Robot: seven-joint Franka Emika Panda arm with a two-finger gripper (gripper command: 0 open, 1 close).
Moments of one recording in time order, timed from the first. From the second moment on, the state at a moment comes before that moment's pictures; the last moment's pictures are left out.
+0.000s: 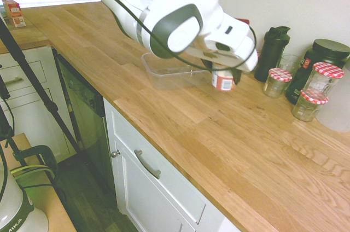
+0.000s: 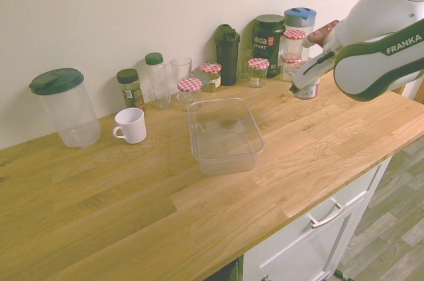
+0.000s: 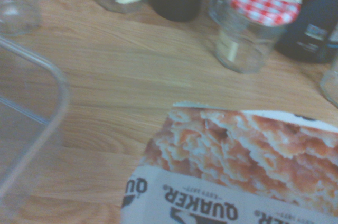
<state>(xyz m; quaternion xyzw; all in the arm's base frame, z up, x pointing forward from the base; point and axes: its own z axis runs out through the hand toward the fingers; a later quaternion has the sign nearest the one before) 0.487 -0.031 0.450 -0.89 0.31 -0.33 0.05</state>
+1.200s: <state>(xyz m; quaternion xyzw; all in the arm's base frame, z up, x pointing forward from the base) 0.578 0.134 0.413 -0.93 0.26 -0.25 0.02</state>
